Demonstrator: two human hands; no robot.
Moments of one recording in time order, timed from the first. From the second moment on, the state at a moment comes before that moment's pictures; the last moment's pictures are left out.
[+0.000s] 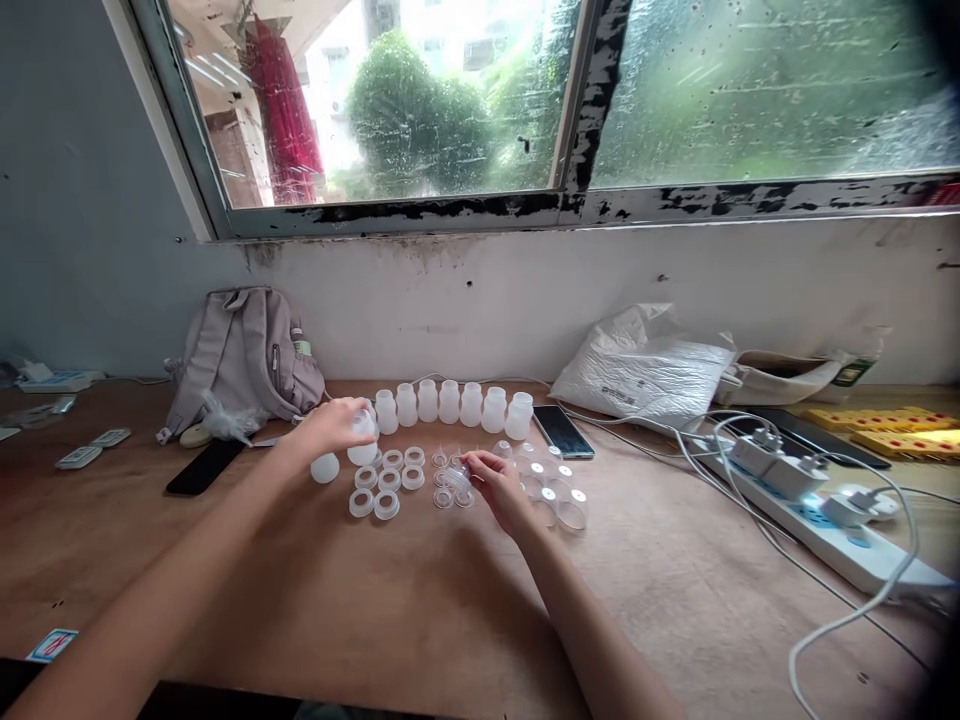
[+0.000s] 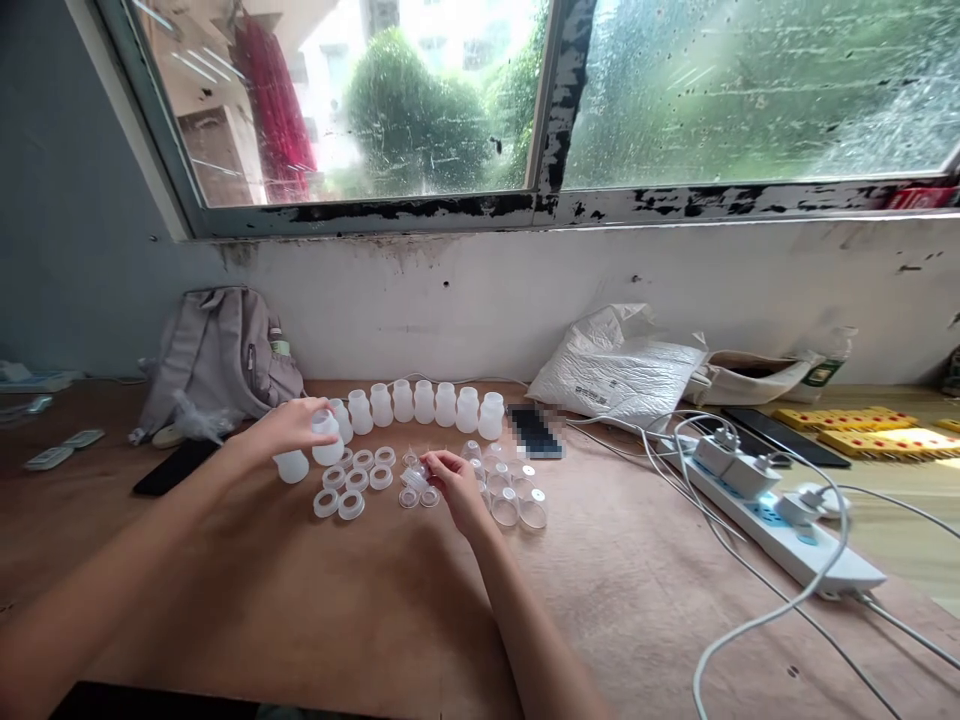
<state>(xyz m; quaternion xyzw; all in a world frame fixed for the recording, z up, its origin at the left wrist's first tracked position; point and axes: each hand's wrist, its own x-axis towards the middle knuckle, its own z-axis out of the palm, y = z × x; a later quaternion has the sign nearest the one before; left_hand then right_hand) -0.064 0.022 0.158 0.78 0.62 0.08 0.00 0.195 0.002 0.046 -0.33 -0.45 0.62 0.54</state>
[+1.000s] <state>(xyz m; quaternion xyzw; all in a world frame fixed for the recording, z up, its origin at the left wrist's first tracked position) -0.084 0.077 0.136 0.72 0.69 -0.08 -0.04 0.166 -0.028 0.033 -0.38 -0.81 0.36 0.27</state>
